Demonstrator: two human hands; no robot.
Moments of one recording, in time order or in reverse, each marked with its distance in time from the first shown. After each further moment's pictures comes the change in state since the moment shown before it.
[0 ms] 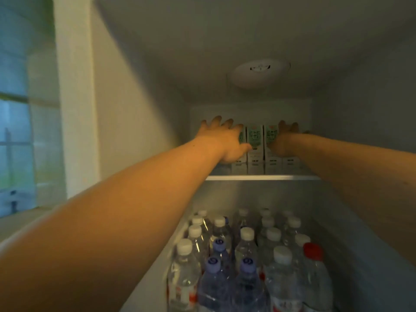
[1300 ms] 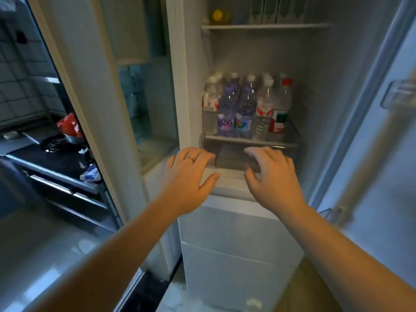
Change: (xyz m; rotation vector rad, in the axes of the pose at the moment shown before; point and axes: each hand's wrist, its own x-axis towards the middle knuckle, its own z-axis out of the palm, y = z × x) left_hand -0.555 0.088 0.054 -0.401 -0.003 -0.096; right_hand -0.570 0.061 0.095 0.269 0.058 -0.438
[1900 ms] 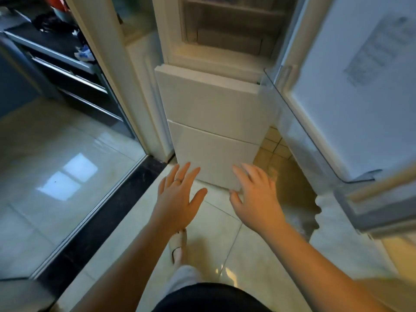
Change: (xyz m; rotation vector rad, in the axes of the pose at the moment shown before) left_hand -0.328 0.254 0.111 -0.163 -0.441 -0.517; right_hand -0.374 0.095 -0.059 0.064 -0.634 0.076
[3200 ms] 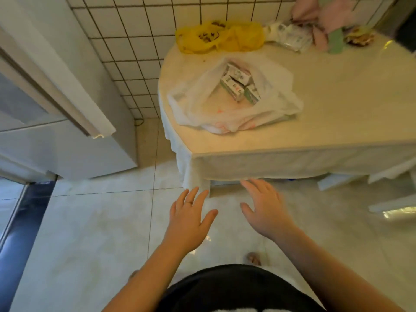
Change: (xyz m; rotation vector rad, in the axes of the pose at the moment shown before) left_hand -0.255 0.423 0.271 0.083 -0.515 0.373; right_hand -0.478 0.373 -0.065 0.092 0.008 0.636
